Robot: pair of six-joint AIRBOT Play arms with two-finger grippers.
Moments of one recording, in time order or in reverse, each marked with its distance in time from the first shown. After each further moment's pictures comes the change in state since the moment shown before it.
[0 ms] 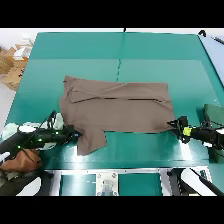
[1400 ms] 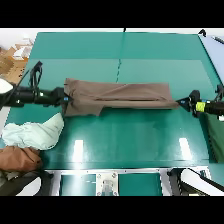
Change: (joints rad) left arm -0.001 -0.032 0.679 0.325 -0.195 -0.208; right arm 0.106 -0.124 0.475 0.077 0.166 -0.073
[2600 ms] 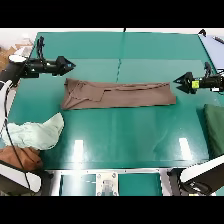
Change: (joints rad) left arm 0.058 -0.638 0.566 -0.276 0.070 0.288; right arm 0.048 -0.705 0.754 -0.131 0.165 -0.125
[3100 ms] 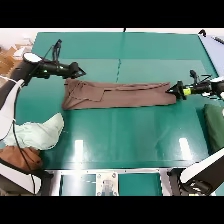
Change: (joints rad) left arm -0.153 -0.003 0.011 0.108 0.018 -0.032; right arm 0.052 -0.145 0.017 0.020 0.091 -0.110
